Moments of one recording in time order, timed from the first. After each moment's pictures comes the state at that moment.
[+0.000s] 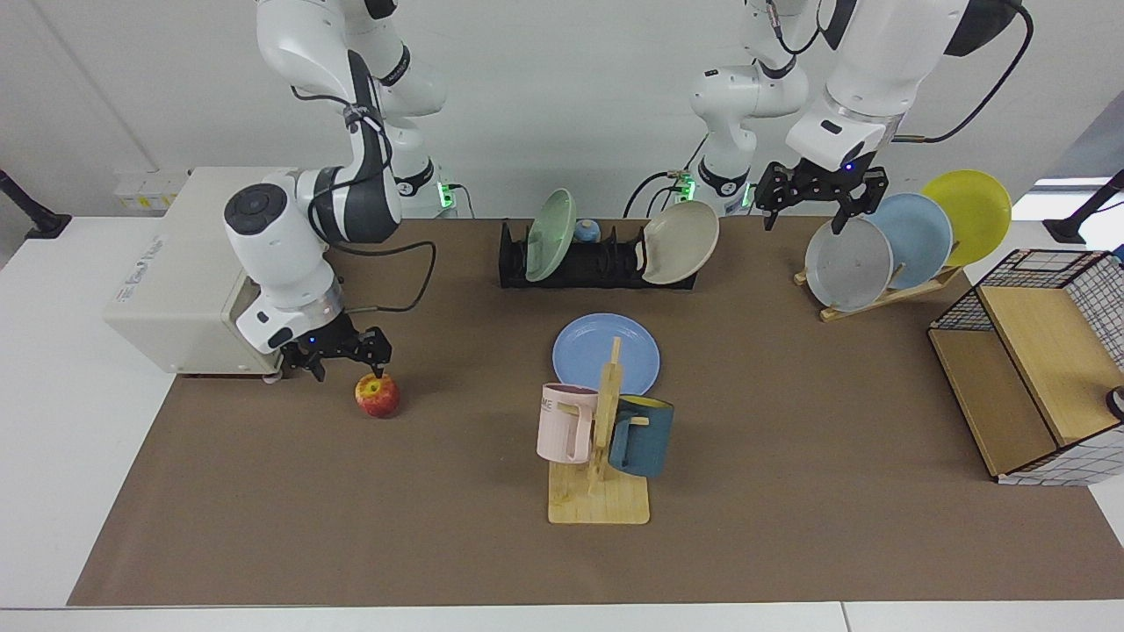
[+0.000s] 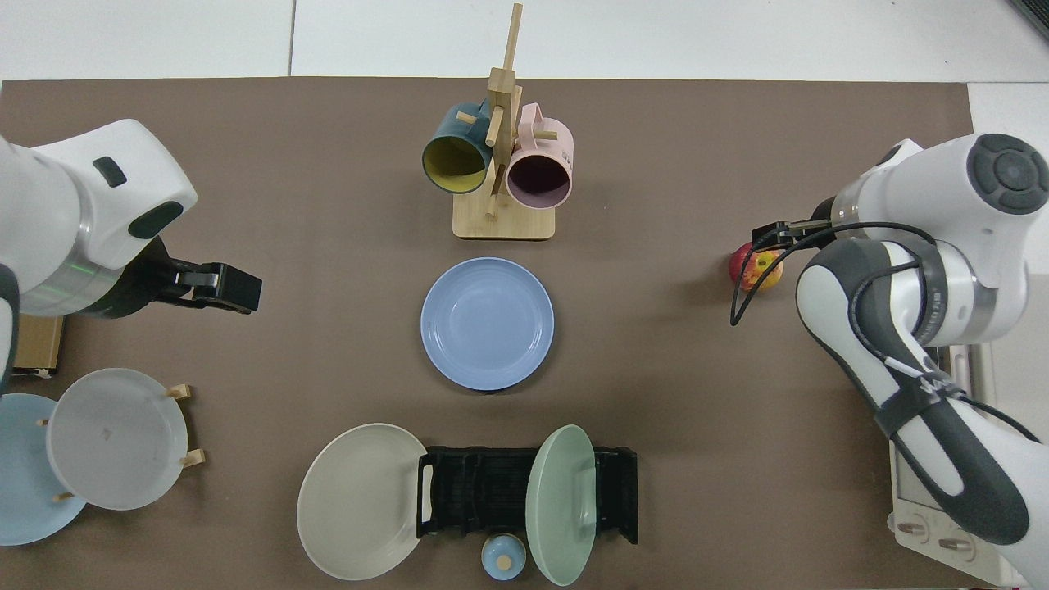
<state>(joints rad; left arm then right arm) 0.02 0.01 -0.25 -1.52 0.03 1.50 -0.09 0.02 0.28 0.01 -1.85 0.02 2.21 -0.01</state>
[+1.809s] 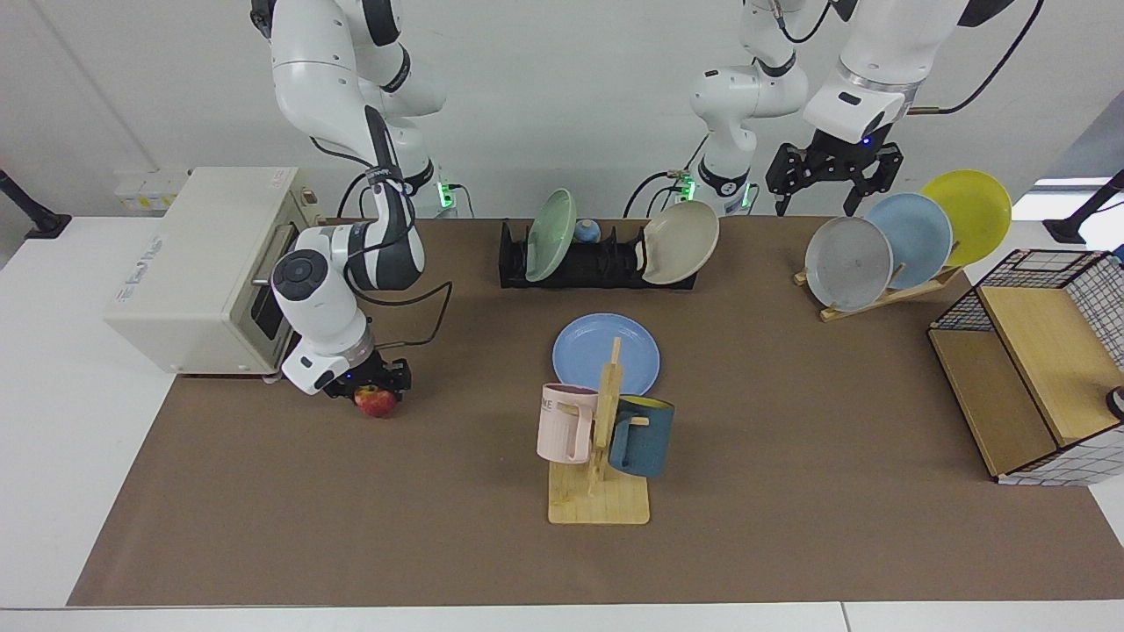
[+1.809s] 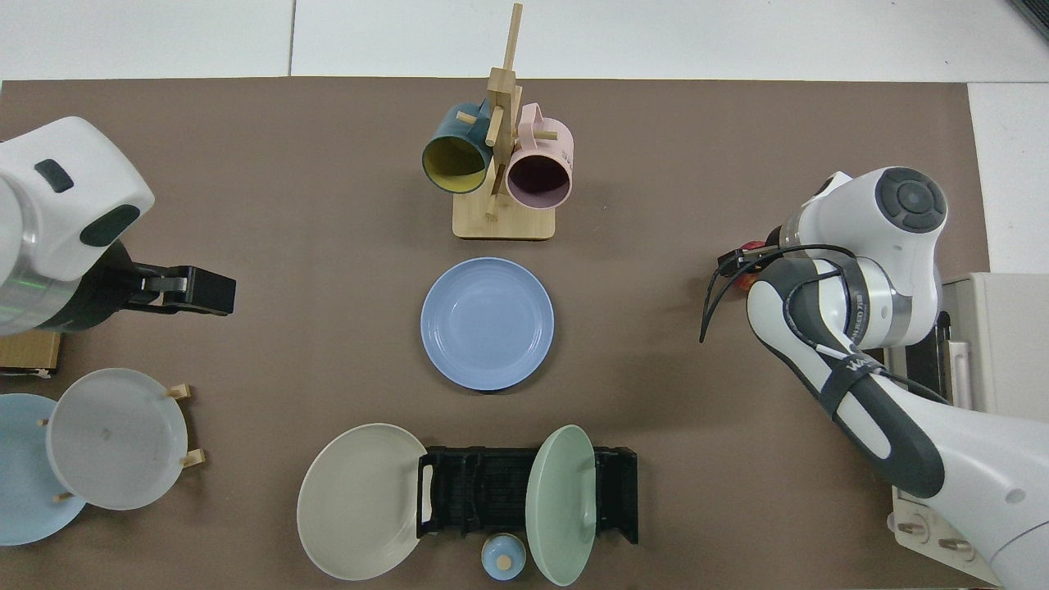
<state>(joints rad) 0.03 -0.03 -0.24 -1.52 0.03 1.49 -0.11 0.05 0.38 0.01 -1.88 0.02 2.29 -0.05</state>
